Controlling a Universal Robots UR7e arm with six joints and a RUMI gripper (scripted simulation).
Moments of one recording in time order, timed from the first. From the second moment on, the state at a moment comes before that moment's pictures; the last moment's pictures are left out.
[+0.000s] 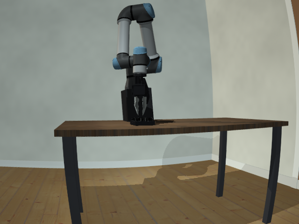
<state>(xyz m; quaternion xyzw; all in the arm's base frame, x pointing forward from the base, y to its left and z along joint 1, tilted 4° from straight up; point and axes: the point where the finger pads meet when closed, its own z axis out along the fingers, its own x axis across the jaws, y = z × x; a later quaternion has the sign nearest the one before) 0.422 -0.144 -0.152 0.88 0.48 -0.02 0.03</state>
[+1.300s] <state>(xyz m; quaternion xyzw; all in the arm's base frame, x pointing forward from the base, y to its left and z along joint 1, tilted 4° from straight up) 0.379 -0.094 -0.123 0.94 0.35 -0.02 0.03</state>
